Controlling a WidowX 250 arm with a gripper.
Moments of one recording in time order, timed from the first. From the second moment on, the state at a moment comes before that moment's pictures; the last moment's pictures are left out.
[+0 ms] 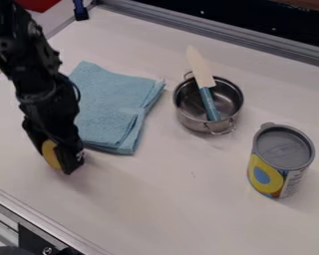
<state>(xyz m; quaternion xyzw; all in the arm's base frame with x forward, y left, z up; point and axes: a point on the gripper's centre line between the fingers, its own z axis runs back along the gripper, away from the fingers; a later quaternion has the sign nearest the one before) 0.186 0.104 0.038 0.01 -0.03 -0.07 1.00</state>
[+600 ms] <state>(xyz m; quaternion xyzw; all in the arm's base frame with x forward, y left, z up) 0.243 0.074 0.087 -0.06 -0.03 -0.04 1.00</state>
